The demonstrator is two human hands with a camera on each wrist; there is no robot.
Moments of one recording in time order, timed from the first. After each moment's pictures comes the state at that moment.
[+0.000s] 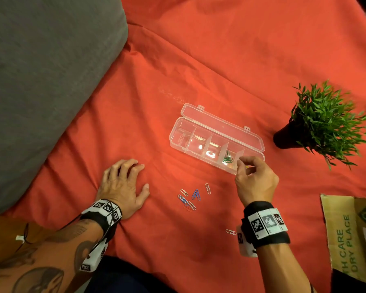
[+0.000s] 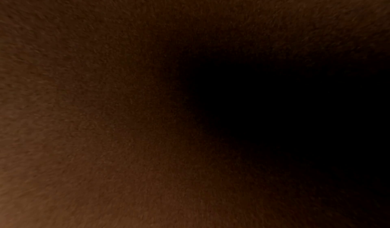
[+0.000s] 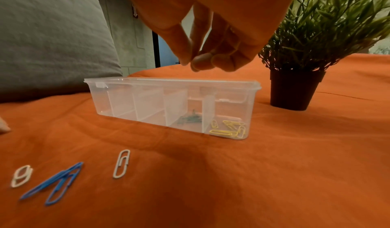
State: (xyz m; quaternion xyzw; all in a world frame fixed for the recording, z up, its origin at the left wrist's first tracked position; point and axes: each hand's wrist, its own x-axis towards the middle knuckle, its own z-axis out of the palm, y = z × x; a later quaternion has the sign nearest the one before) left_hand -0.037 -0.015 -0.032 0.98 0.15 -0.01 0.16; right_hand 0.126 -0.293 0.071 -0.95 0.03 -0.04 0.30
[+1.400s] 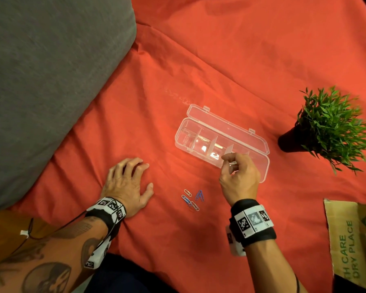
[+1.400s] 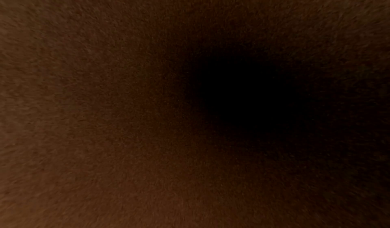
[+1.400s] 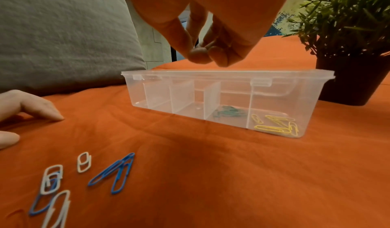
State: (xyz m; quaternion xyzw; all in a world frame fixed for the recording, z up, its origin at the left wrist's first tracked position) left_hand -0.037 -0.014 -0.030 0.98 0.15 -0.02 0.16; right_hand 0.118 -0.255 0.057 -0.94 -0.07 -0.04 0.34
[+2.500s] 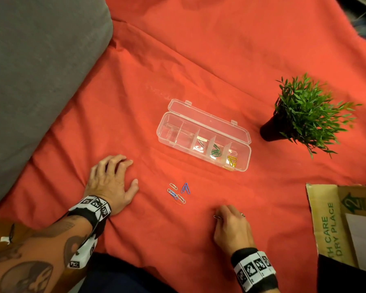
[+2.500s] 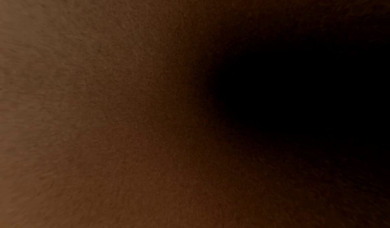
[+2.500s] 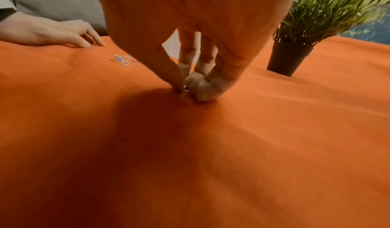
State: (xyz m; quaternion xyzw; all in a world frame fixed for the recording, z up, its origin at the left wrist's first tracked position) left_hand -0.036 -0.017 -0.029 0.97 0.15 -0.01 0.16; right_hand 0.010 -0.361 0.022 -0.97 -0.12 0.18 0.11
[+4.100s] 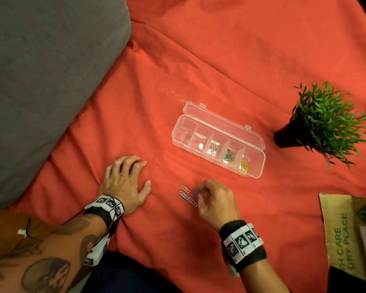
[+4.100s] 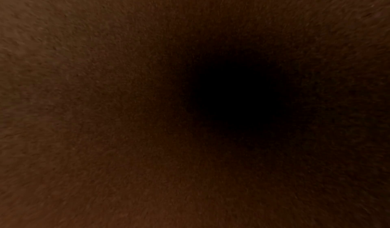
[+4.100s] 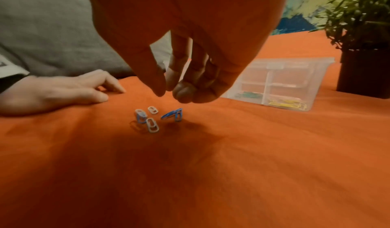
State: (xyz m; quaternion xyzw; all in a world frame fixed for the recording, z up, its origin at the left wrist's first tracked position) left_hand -0.037 -0.015 -0.032 0.97 0.15 -0.02 0.16; right_hand 0.055 -0.271 0.033 -0.93 -0.20 0.17 0.24
